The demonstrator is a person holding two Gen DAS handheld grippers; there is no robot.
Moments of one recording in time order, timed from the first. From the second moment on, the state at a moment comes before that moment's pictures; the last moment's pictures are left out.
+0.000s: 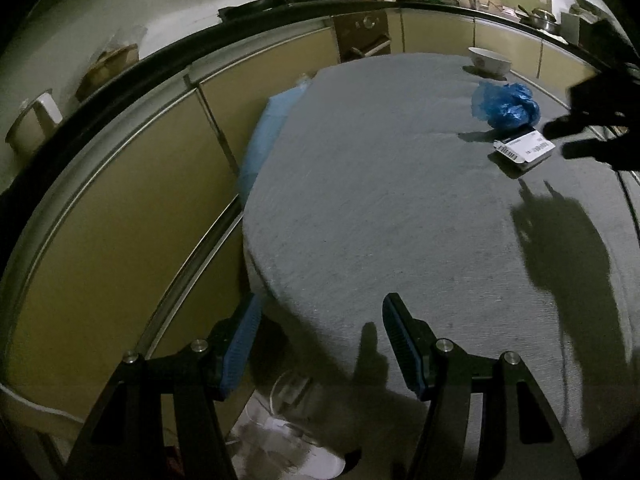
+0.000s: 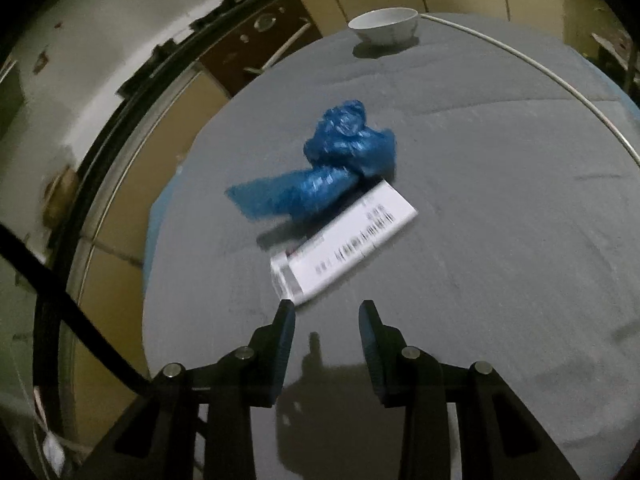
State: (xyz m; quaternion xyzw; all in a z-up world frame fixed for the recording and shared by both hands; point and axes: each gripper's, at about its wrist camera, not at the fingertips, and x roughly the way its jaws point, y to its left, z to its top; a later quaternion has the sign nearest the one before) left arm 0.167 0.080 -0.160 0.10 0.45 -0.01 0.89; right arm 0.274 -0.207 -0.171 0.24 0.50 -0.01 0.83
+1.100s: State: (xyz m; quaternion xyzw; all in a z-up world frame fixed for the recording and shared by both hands) left arm 0.154 0.060 -0.160 0.10 0.45 -0.04 0.89; right arm 0.189 -0.287 -0.194 0.09 0.50 -0.06 0.86
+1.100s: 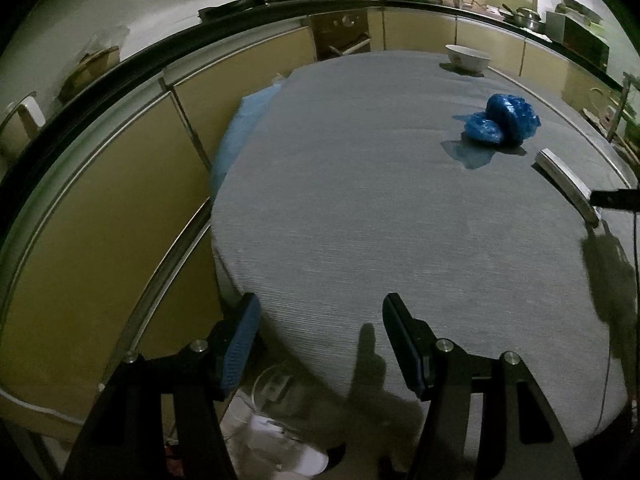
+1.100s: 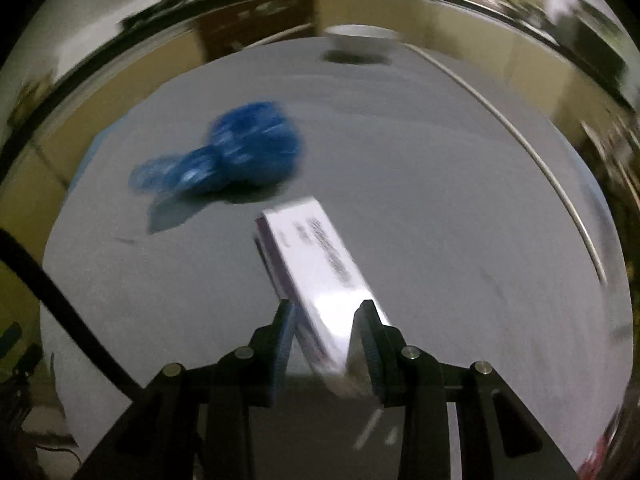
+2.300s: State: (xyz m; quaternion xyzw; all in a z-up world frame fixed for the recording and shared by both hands) left arm 0.256 -0.113 -0.100 0.17 0.39 -0.19 0.88; right arm 0.156 -0.308 -0.207 0.13 0.46 0.00 0.88
